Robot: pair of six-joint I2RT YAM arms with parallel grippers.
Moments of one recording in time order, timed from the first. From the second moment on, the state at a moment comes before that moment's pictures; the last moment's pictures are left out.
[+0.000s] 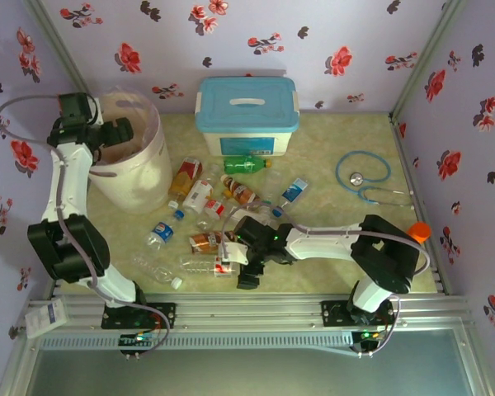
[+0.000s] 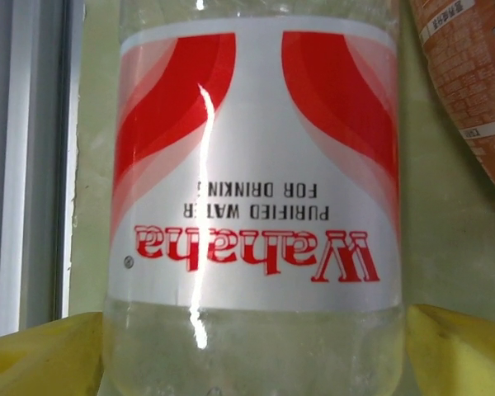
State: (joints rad) left arm 0.18 1.60 1.60 -0.73 0.05 -0.11; right arm 1.11 1.63 0.84 -0.30 -0.28 -0.43
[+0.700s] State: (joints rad) left arm 0.12 1.22 1.57 -0.73 0.14 -0.19; right arm 1.11 1.70 0.86 -0.25 -0.24 -0.41
